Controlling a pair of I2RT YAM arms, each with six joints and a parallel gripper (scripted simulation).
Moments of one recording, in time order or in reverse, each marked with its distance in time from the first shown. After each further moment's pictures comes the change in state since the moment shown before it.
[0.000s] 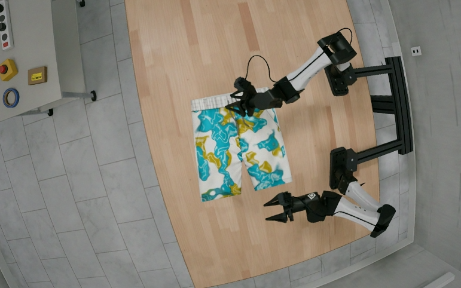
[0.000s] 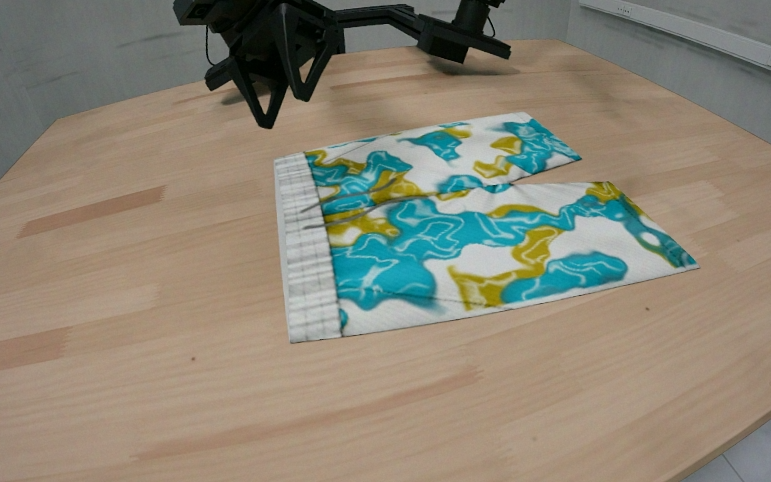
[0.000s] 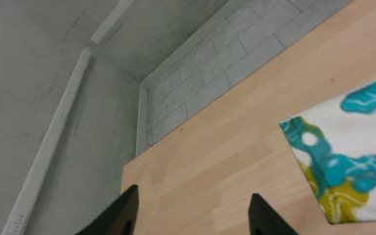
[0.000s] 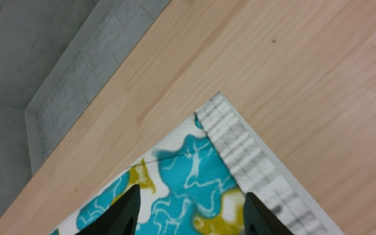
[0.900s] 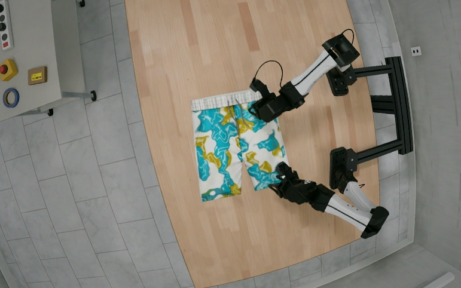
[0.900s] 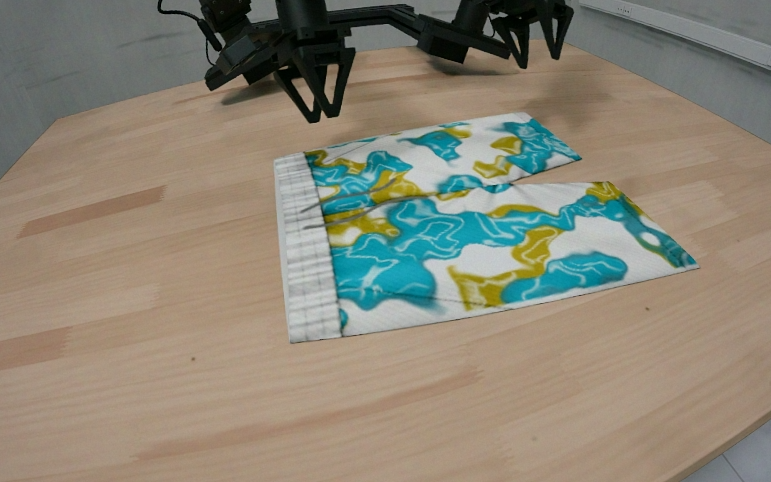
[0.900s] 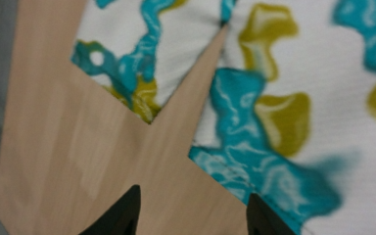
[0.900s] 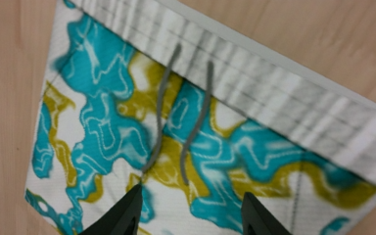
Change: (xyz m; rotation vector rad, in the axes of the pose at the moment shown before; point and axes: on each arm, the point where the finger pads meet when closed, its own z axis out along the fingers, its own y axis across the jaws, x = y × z) left arm 0.064 -0.151 -0.035 0.672 0.240 0.401; right arm 0.094 -0.054 -0.048 0.334 0.349 0.336
